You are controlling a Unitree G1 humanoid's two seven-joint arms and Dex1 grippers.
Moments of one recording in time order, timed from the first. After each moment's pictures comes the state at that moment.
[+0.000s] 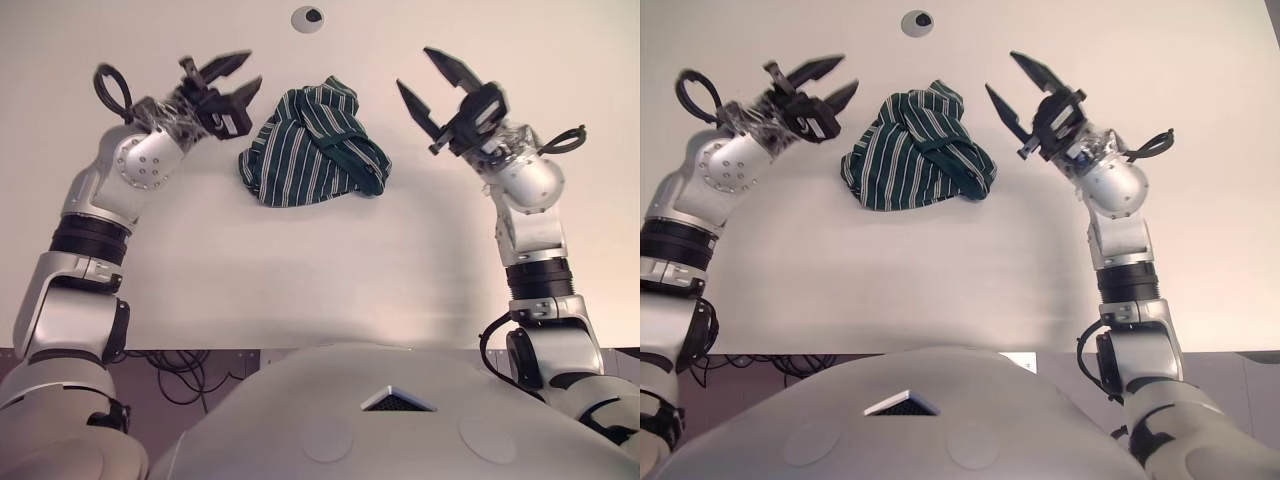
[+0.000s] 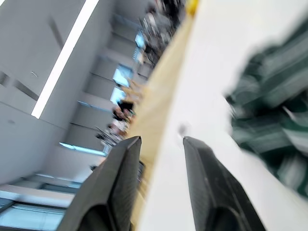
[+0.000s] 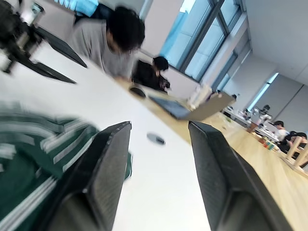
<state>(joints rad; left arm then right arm) -0.44 0.70 -0.39 0.57 0.41 -0.62 -0.22 -0.24 -0.33 0.14 0.28 -0.02 -0.48 0.52</state>
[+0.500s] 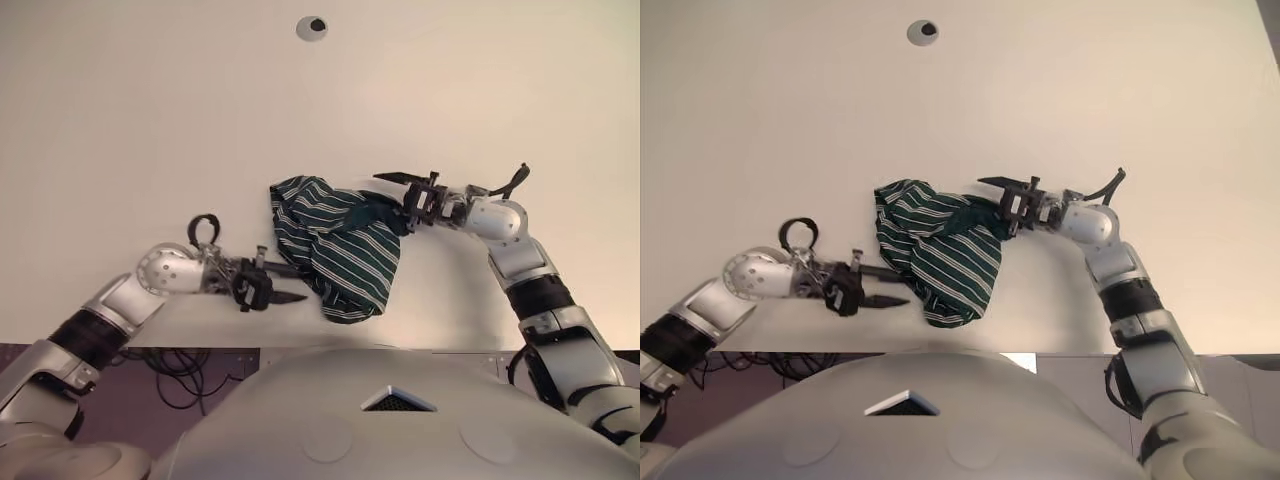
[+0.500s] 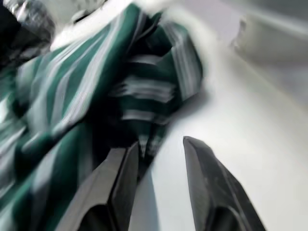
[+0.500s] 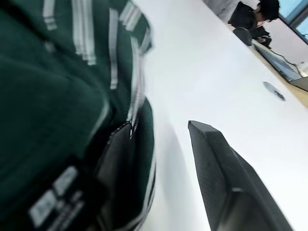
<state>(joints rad) -0.01 0.95 -0.60 0.10 -0.14 -0.62 -0.91 -0.12 -0.49 0.34 0.35 -0.05 -0.47 0.81</state>
